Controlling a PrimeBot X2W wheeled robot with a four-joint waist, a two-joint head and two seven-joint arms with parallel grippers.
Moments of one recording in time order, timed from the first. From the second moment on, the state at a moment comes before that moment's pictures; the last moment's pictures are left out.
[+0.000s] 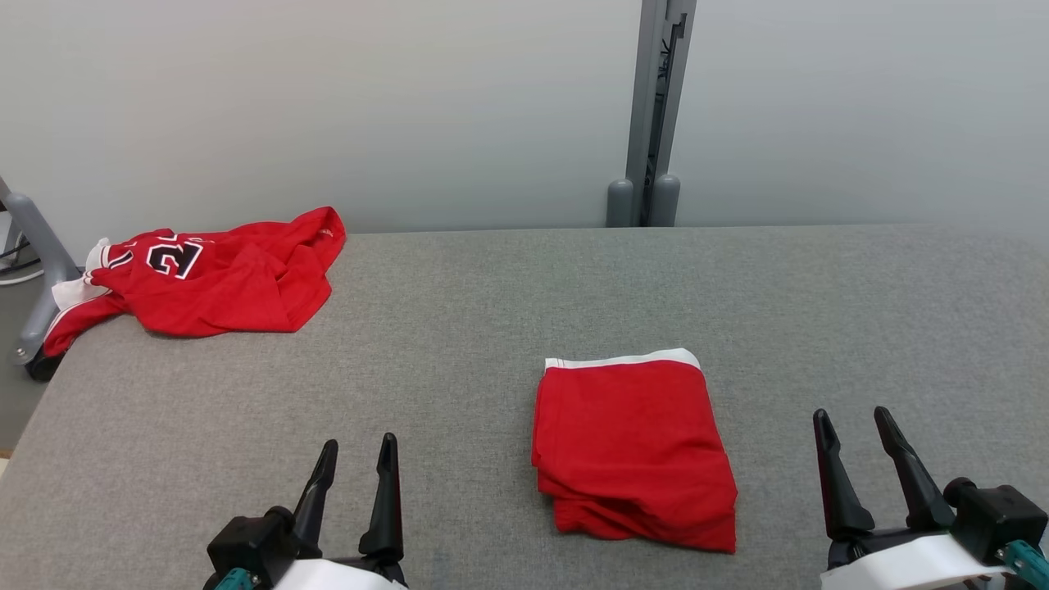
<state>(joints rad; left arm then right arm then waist) 0.04 0.05 -0.26 0.19 -0.48 0.09 -0.26 0.01 -0.05 0.04 0.20 0.26 0.13 -0.26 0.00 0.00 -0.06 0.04</state>
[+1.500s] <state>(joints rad) 0.03 0.05 -0.24 0.27 -0.36 0.09 -0.26 -0.07 -0.05 -0.03 0.36 0.22 0.13 -0.14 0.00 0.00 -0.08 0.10</state>
